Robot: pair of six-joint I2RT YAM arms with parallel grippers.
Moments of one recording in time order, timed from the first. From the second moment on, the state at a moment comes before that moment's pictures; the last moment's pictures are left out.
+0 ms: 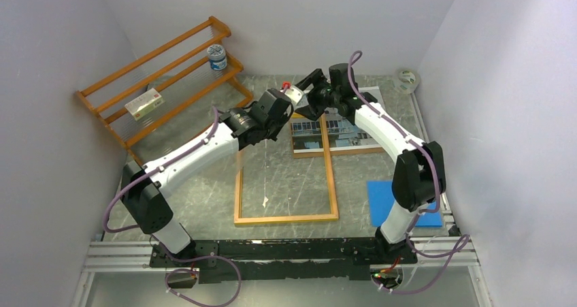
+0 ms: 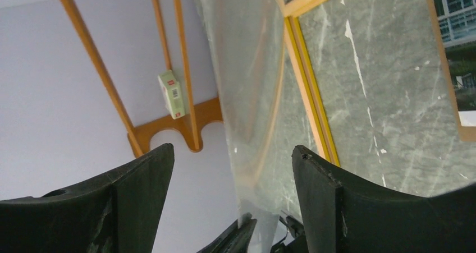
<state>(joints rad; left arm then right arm) -0.82 1.61 1.54 -0.69 -0.38 -0.01 0.39 1.72 1.43 -0.25 -0.38 1.30</state>
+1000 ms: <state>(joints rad) -0.77 1.49 1.46 -0.61 -0.08 -0.17 0.34 1.77 1.24 -0.04 -0.59 1.01</state>
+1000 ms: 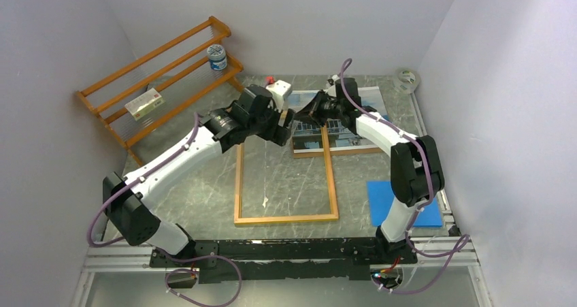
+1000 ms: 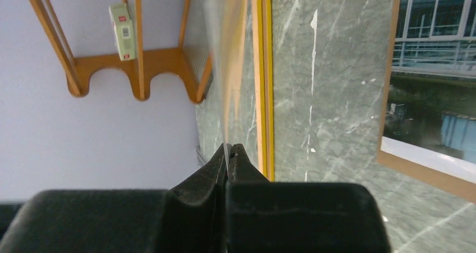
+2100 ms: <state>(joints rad) -0.31 1.58 0.94 -0.55 0.07 -0.52 0.28 1.88 1.06 0.12 -0.79 0.90</state>
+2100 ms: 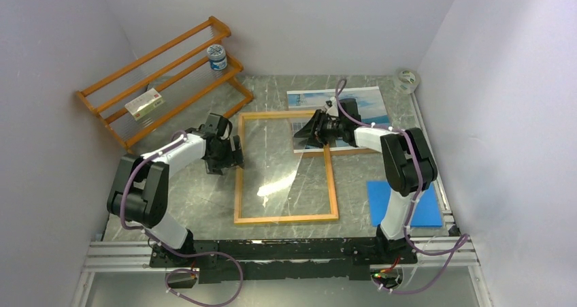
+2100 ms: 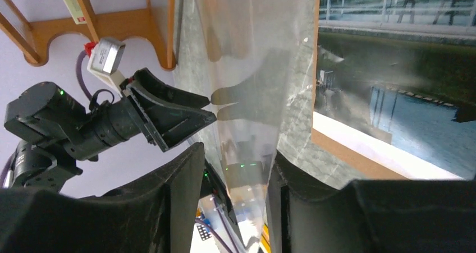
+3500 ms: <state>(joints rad) -0.29 1.40 0.89 -0.52 0.10 -0.69 0.40 1.80 1.06 -0.15 -0.79 0.67</state>
